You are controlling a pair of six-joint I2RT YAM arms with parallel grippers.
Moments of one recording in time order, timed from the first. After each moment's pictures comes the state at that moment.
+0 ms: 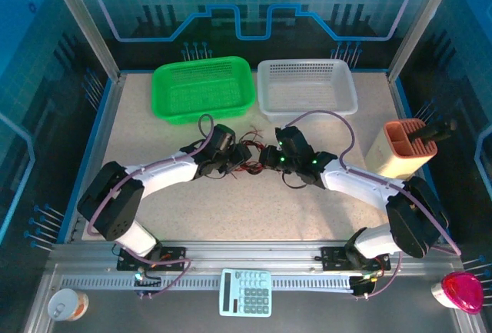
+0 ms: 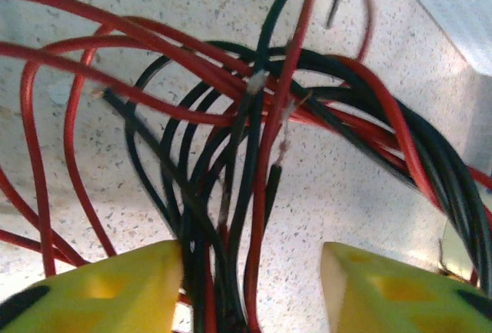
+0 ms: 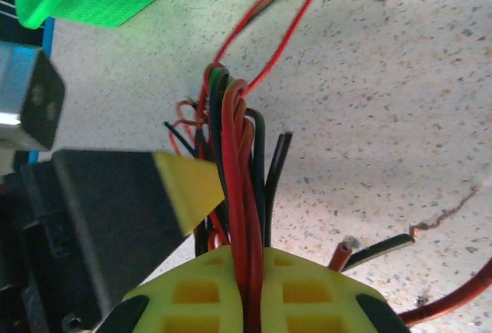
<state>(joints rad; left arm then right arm) -0.61 1.58 0.88 -0.15 0.12 -1.15 0.69 1.40 0.83 -0.13 -0.10 0.86</state>
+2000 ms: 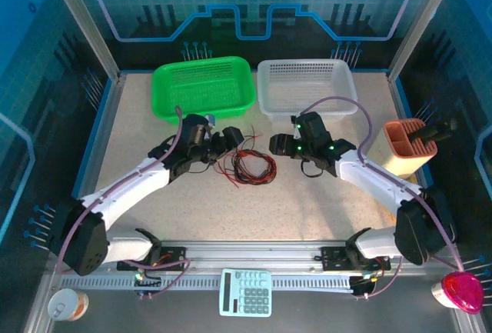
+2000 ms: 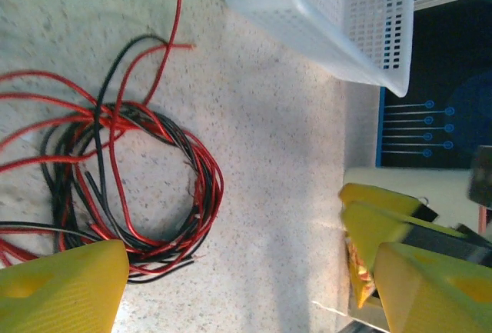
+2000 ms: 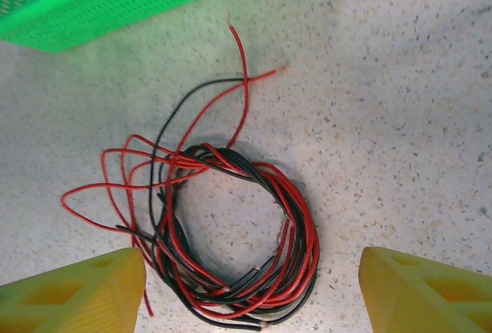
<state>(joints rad) -0.50 1.27 0.88 -0.24 0.23 -1.03 0.52 1.37 0.92 -0.36 -0.09 0.58</state>
